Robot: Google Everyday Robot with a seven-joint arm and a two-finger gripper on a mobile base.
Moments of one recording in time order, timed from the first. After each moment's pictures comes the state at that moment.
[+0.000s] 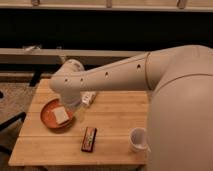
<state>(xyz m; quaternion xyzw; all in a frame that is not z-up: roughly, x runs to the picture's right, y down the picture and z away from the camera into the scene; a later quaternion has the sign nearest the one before) -0.164 0.108 0.689 -0.24 -0.19 -0.39 0.87</state>
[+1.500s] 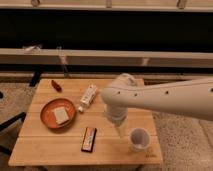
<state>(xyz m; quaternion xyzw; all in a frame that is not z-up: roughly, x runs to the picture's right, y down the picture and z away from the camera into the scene) 0.051 0.174 0.674 -0.31 -0.14 -0.31 0.89</state>
